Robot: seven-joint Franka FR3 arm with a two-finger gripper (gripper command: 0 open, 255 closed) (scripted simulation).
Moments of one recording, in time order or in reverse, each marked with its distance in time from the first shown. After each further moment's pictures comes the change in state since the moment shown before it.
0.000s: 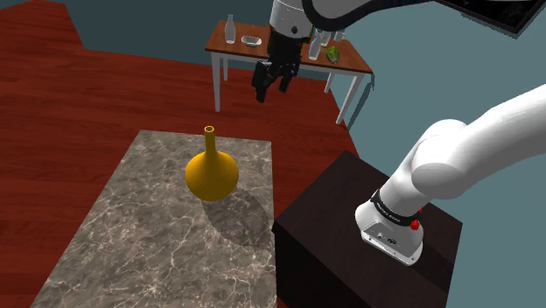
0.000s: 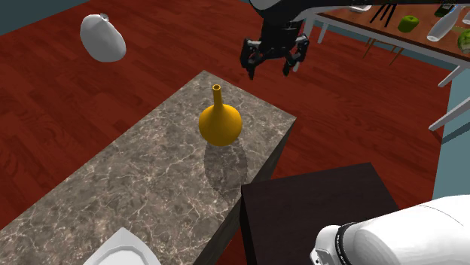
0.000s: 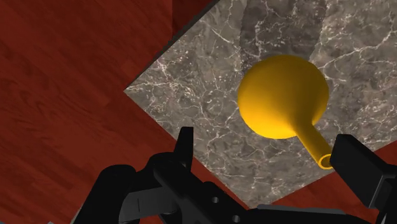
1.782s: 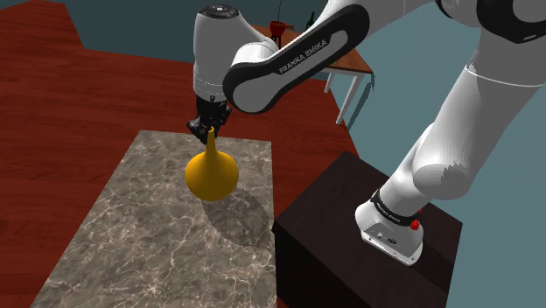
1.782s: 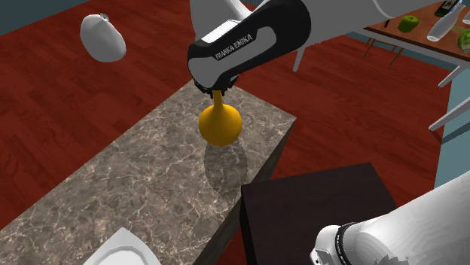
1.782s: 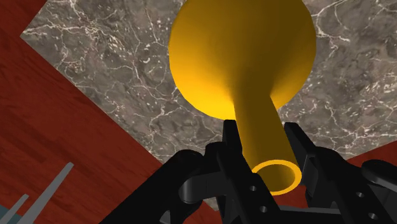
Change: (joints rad) arm 0.039 0.598 0.169 0.214 -0.337 0.411 0.351
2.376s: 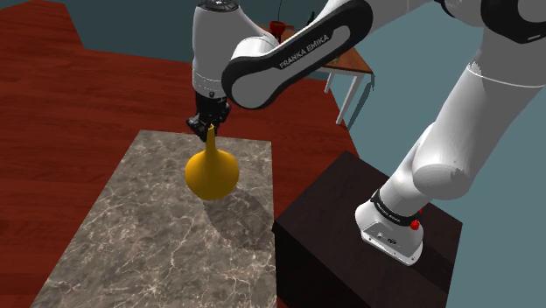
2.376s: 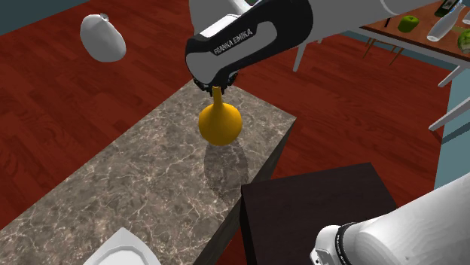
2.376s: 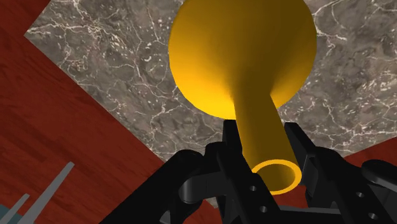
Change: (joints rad) arm -0.002 -0.013 0.003 0.012 0.013 -0.025 -0.010
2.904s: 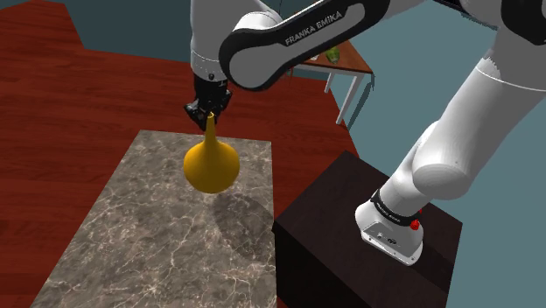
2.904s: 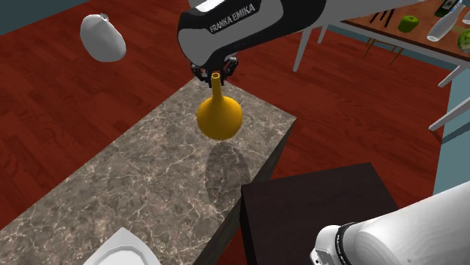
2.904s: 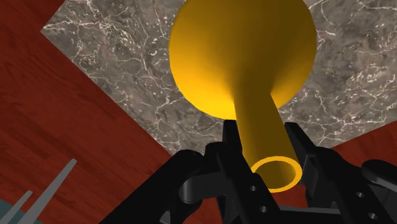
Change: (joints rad) arm -0.007 -0.064 0.008 0.038 0.052 -0.094 -0.041
